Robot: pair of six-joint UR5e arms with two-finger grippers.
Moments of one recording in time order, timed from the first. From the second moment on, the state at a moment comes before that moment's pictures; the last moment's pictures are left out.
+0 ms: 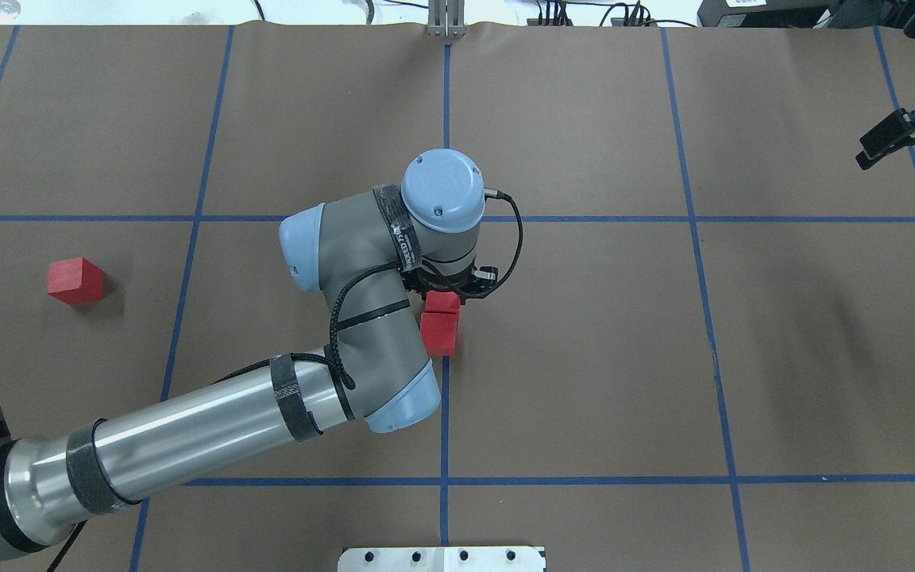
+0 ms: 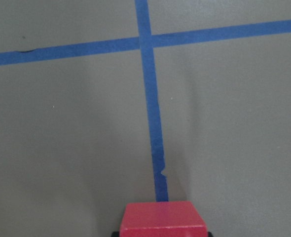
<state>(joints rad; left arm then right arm) -0.50 -2.53 -1.30 -1.62 -1.88 -1.10 1.26 -1.32 1.71 -1.64 2.24 0.18</state>
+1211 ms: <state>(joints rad) -0.50 -2.53 -1.30 -1.62 -1.88 -1.10 1.26 -1.32 1.71 -1.64 2.24 0.18</state>
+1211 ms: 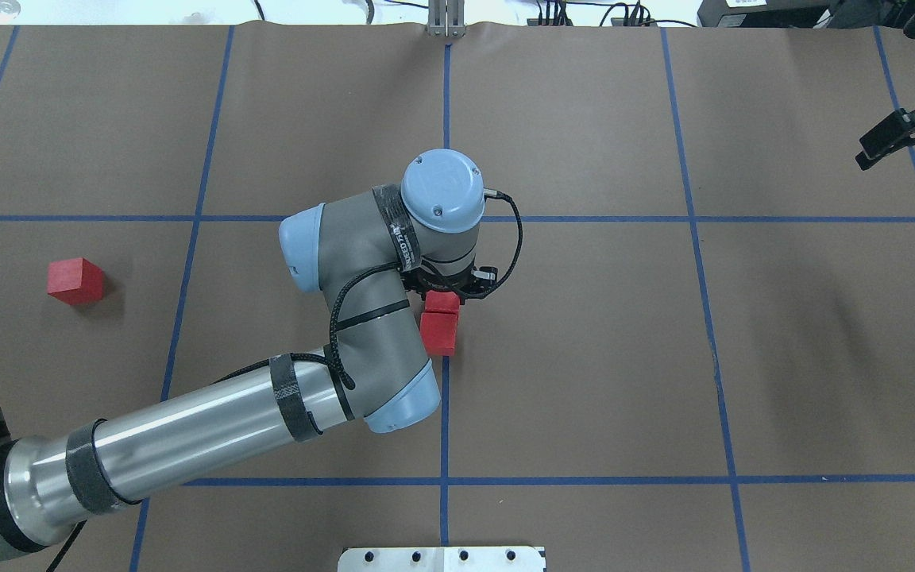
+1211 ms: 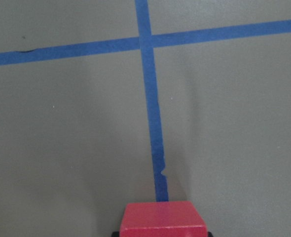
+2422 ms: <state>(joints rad) -0.50 -2.52 -1.31 -1.62 -1.88 -1.10 1.26 -1.32 1.71 -1.64 2.24 0.18</state>
